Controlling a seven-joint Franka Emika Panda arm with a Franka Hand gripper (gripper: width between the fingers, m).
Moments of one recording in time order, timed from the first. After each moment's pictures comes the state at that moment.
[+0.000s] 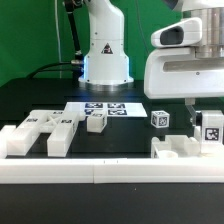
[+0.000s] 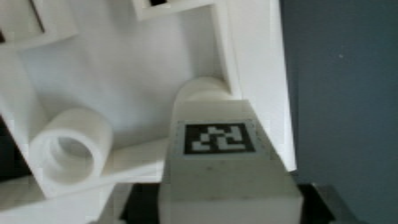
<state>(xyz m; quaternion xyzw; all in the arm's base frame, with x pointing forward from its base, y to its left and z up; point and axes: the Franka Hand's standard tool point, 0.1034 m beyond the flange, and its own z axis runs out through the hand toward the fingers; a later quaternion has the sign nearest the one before) 0.637 0.124 0.078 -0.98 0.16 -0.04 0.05</state>
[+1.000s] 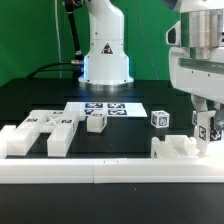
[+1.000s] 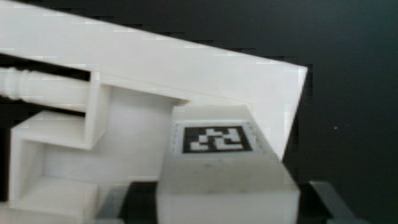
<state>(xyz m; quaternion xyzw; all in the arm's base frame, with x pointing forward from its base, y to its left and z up) 0.636 0.123 0.077 -0.77 0.63 0.00 0.06</state>
